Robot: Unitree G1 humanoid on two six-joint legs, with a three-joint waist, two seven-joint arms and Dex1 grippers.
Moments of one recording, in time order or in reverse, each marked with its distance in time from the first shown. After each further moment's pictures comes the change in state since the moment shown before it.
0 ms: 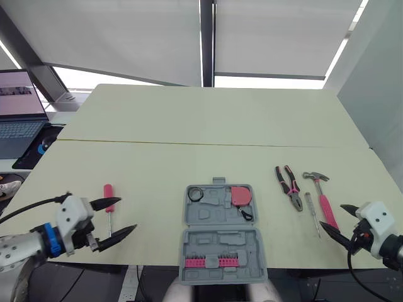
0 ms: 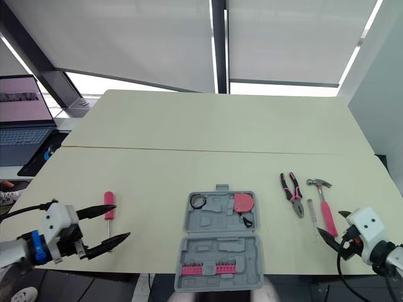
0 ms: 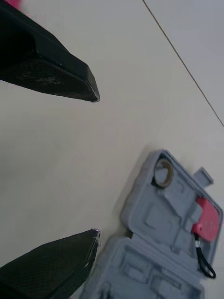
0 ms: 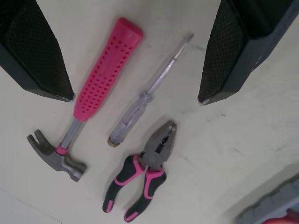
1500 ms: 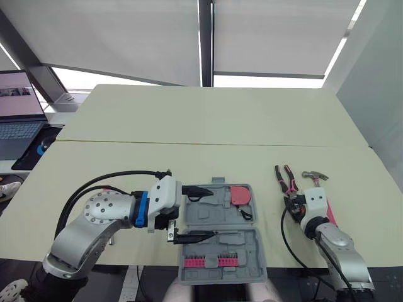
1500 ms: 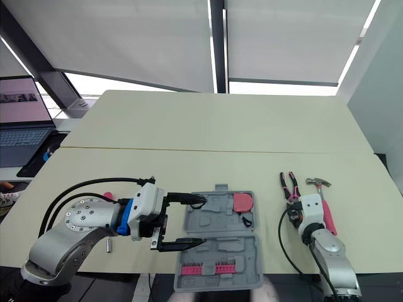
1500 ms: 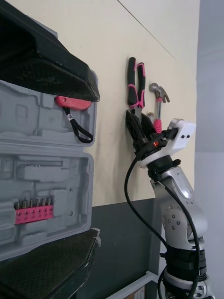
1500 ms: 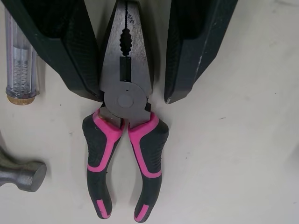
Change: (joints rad) left arm -0.385 -0.049 -0.426 -0.257 -0.090 0.291 0.038; right arm -0.325 0.390 0.250 0.251 -0.160 0.073 -0.536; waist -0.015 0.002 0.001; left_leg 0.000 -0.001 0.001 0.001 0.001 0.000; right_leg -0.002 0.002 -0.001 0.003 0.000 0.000
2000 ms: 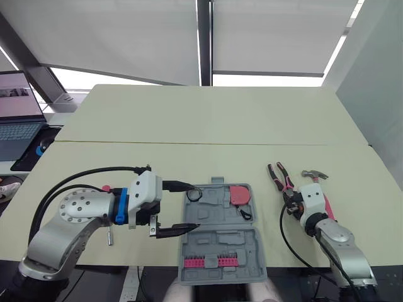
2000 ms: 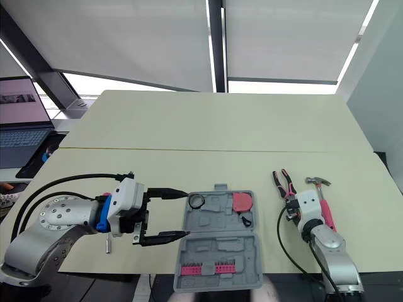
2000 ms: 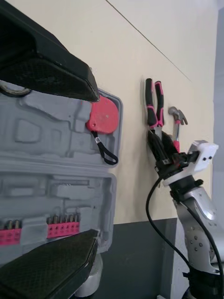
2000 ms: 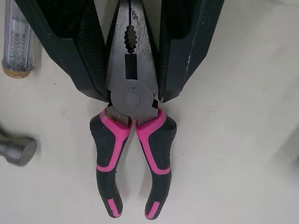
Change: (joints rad) left arm 0.069 0.083 0.157 0.042 -0.022 -0.035 -0.048; right arm -0.014 -0.090 0.049 -0.042 -0.019 -0.028 0.072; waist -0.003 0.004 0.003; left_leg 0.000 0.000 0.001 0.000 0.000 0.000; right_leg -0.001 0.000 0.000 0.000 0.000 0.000
